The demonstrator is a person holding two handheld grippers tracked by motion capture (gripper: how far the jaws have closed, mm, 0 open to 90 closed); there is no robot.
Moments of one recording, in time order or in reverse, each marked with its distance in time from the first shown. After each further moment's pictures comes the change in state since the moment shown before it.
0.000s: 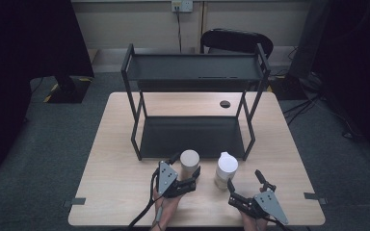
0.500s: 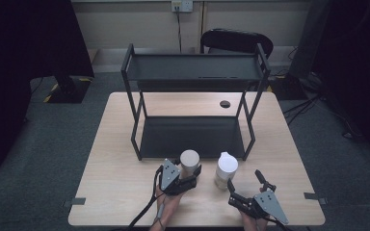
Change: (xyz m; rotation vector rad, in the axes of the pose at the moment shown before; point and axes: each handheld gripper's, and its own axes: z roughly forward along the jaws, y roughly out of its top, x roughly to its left) left arm 0.010 -0.002 0.013 0.054 -0.043 -0.014; right arm 0.000 0.000 0.000 0.001 0.001 0.000
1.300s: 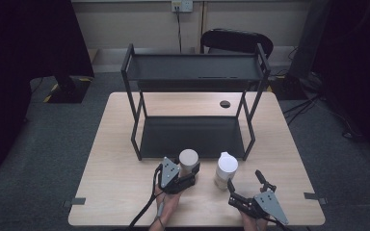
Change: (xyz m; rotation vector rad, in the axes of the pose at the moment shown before) left arm 0.000 0.010 -0.001 0.027 0.020 -0.019; right arm 0.000 0.000 0.000 -0.001 -0.003 0.001
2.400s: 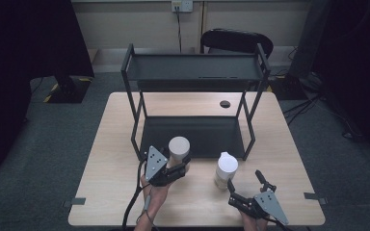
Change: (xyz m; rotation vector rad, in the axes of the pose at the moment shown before) left arm 0.018 0.056 -0.033 -0.086 -0.008 0.057; right arm 0.000 0.000 0.000 0.001 0.000 0.001
